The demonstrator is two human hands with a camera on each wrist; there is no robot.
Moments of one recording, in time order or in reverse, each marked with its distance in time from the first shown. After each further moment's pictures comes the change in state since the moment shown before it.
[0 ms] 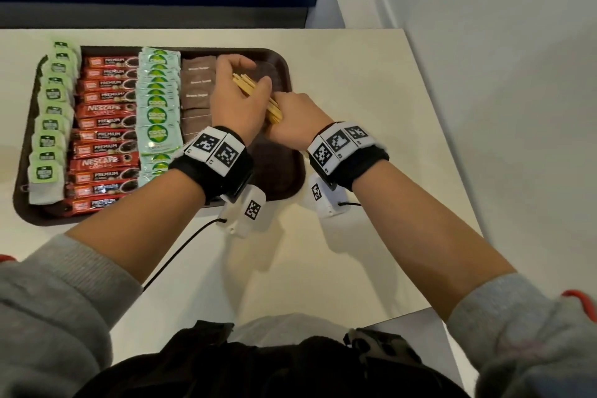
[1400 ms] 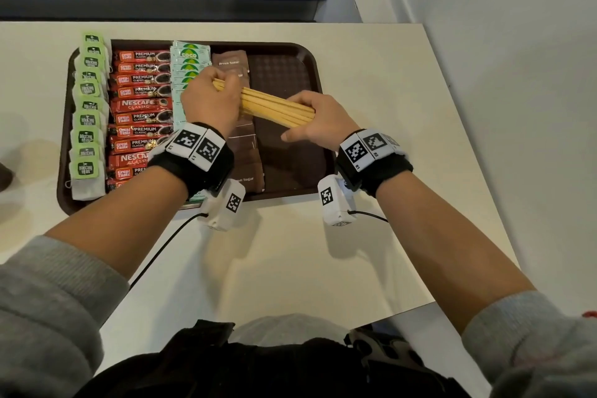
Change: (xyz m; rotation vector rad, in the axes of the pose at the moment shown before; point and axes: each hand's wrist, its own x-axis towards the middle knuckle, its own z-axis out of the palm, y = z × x) left_hand 0.025 -0.022 -0.080 0.242 0.067 -0.139; right_hand -0.001 -0.013 0.025 0.213 0.054 0.075
